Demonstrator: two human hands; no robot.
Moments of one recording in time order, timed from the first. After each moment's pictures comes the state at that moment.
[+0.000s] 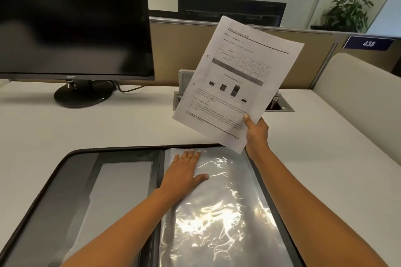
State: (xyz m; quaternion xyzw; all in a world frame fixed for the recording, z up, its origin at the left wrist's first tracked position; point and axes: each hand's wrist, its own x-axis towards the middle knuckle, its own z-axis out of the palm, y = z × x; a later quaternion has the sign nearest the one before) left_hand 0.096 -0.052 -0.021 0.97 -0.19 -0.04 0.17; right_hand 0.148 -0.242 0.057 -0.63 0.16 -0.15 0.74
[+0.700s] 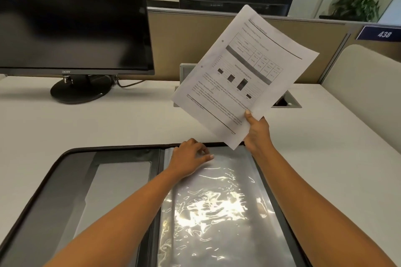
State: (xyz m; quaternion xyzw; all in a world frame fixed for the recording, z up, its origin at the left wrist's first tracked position) left_hand 0.140 -0.063 -0.007 0.94 -0.13 -0.04 0.32; right_hand 0.166 -0.240 0.052 -0.52 0.15 -0.10 0.84
